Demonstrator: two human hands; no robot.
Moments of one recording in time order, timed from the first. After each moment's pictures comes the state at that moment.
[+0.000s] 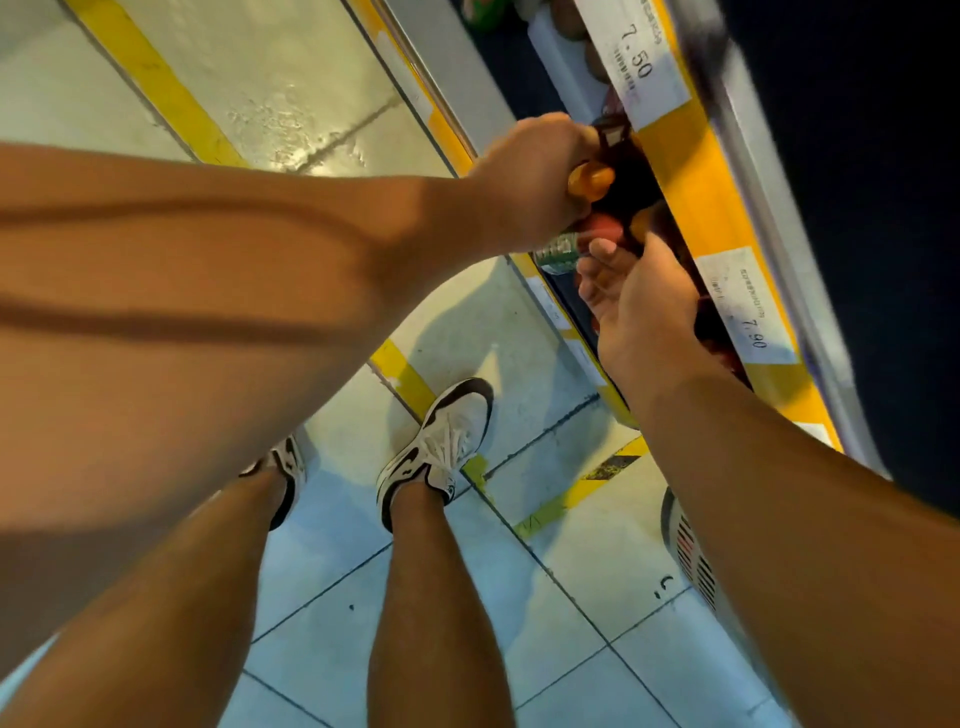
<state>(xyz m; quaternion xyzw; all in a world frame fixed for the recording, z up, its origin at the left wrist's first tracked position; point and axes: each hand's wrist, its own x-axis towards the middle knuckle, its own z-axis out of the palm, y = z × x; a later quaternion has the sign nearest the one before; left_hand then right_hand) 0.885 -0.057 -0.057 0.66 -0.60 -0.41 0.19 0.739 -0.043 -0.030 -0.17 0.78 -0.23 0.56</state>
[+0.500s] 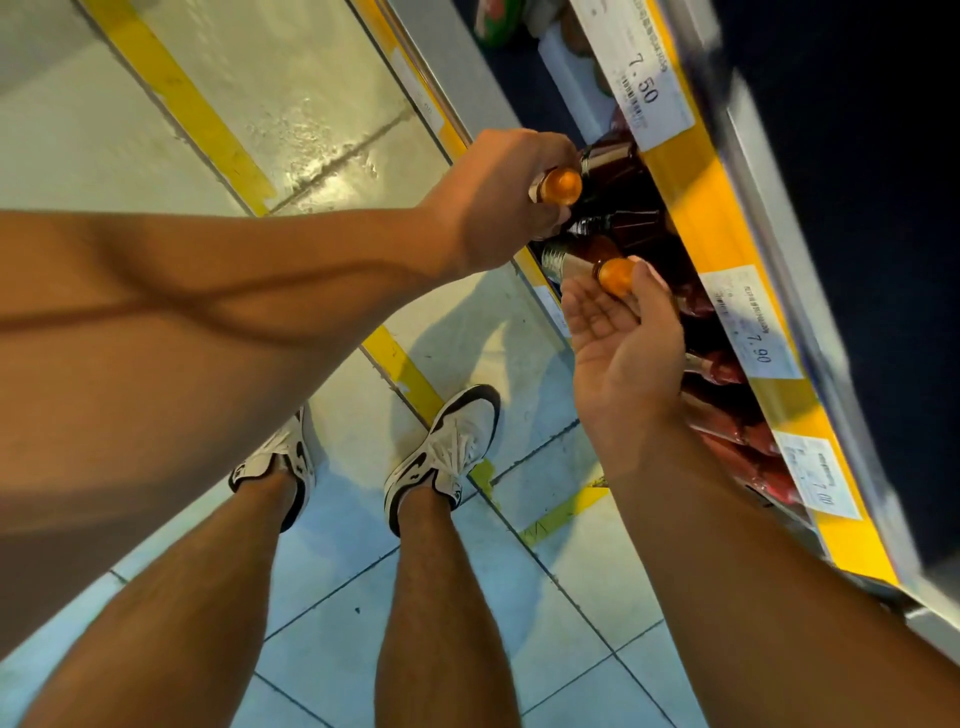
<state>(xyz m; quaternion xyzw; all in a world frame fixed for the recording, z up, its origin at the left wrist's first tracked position) 0.914 -0.036 -0.057 0.67 -0.57 -0.41 0.24 0.735 0.000 -0.014 -0.11 0.68 -0.35 0.63</state>
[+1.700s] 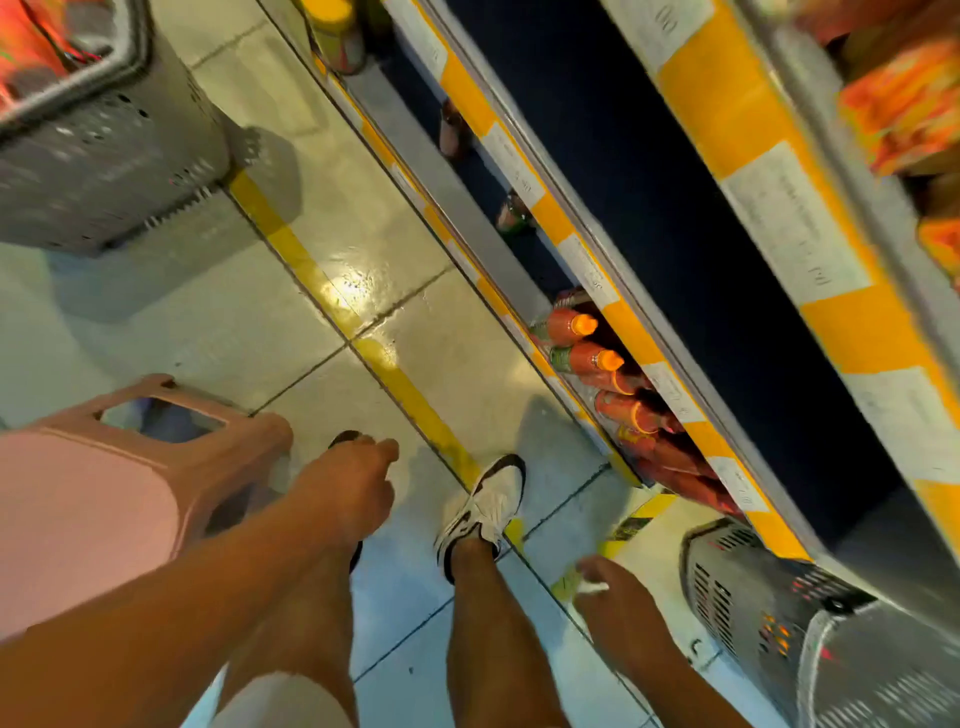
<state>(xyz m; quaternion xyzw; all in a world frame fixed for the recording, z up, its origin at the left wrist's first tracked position) 1.019 0.191 0.071 0.68 -0.51 -0.51 -0.13 0.660 0.167 0.111 -0.47 0.69 0.27 0.48</state>
